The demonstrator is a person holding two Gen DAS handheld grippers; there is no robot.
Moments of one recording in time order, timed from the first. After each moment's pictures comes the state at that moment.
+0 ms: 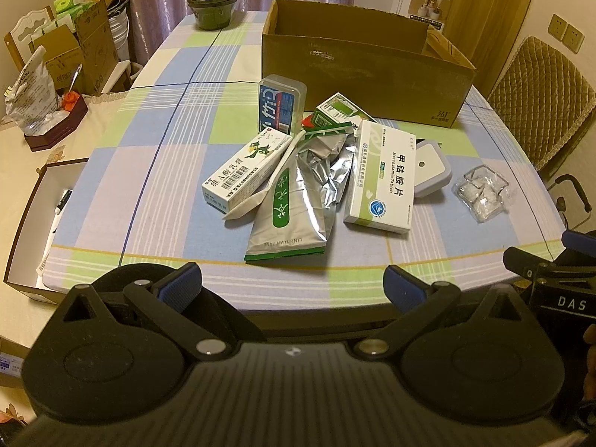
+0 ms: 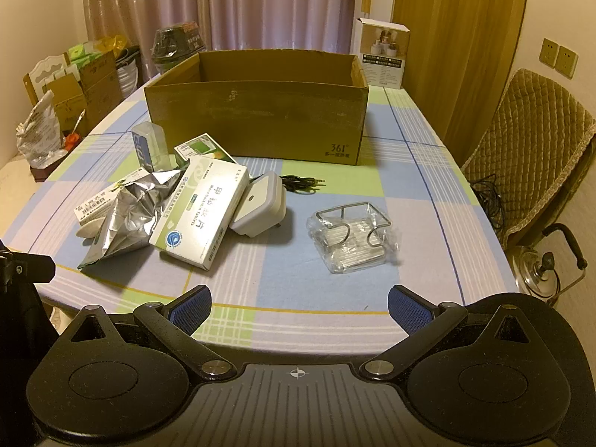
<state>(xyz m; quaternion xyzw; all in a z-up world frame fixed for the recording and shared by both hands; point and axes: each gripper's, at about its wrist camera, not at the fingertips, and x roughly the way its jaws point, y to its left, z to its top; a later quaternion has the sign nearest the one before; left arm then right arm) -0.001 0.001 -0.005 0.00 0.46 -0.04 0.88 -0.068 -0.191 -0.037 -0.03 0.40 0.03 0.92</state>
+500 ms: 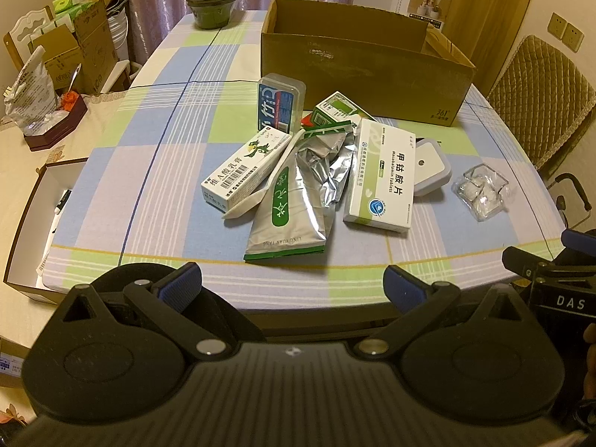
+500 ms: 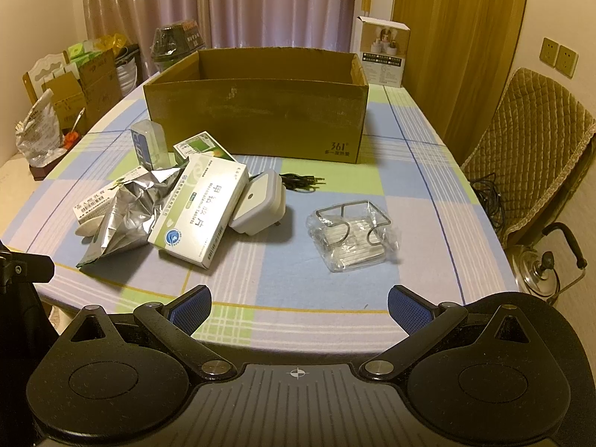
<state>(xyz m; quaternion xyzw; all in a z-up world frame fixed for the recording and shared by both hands) -0.001 0.001 -0.005 0.00 0.46 -0.05 0.88 -0.067 -0.190 -0.038 -0.04 0.40 0.03 0.92</state>
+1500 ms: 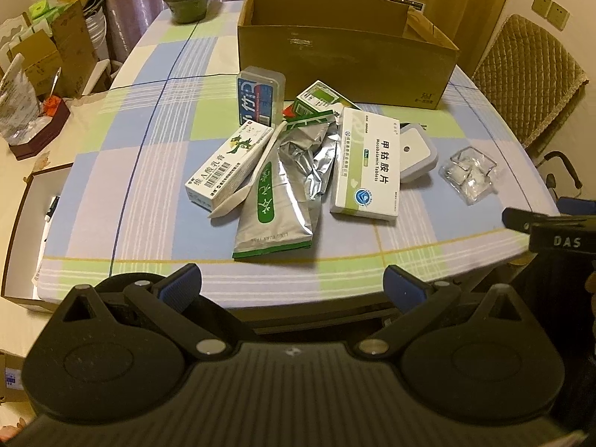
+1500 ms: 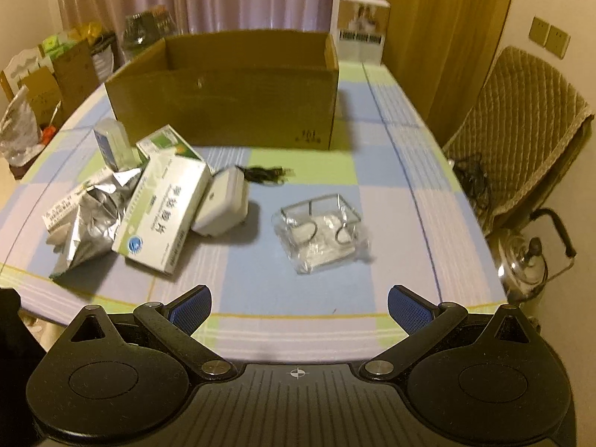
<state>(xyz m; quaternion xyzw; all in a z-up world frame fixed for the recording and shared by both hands) 0.005 -0.004 -0.001 0.03 0.49 -0.09 0.87 -0.031 -0.214 -0.032 -0.02 0.45 0.01 0.89</state>
